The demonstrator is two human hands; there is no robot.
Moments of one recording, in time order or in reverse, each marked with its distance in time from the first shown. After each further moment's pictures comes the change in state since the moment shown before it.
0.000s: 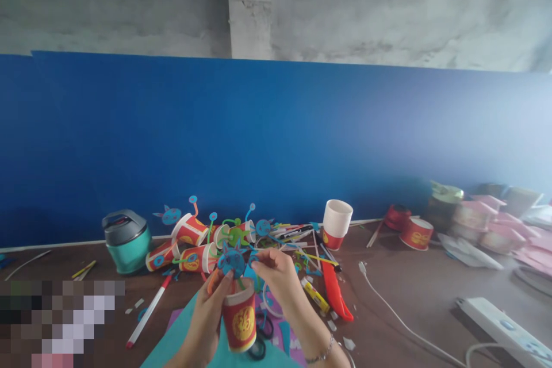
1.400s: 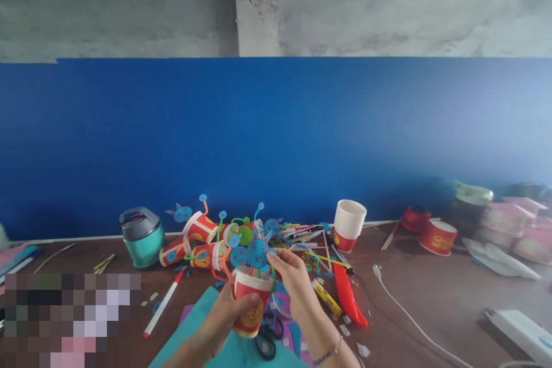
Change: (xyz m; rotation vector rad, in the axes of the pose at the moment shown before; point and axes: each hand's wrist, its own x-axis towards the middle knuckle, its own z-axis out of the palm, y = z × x) left_hand 0.009 -0.017 -0.009 0.165 -0.292 -0.076; right_hand -0.004 -0.006 0.005 0.223 0.125 0.122
